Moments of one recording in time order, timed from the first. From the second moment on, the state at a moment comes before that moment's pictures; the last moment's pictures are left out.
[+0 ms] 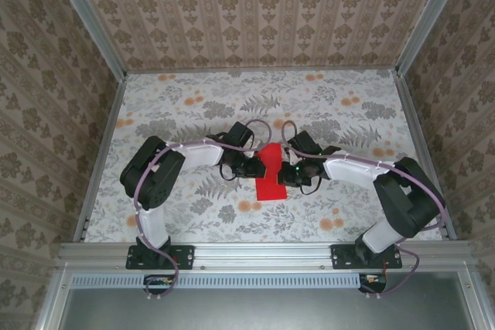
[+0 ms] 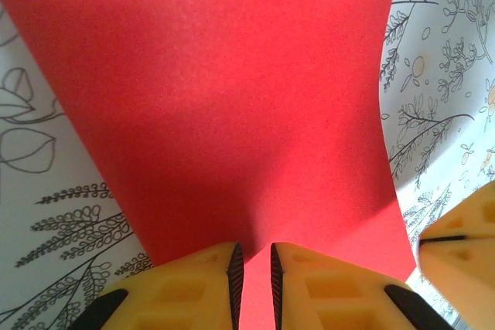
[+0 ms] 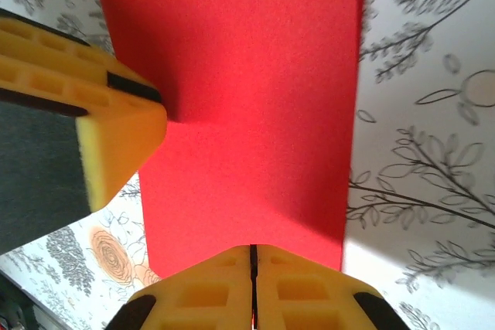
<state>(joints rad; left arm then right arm) -0.73 1.87 1.05 -0.33 0.52 -0.48 0.57 1.57 0.79 -0.37 -0.35 0.66</state>
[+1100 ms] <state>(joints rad) -0.71 1.92 1.12 -0.35 0.50 -0.48 0.60 1.66 0.84 -0.43 -0.32 0.65</state>
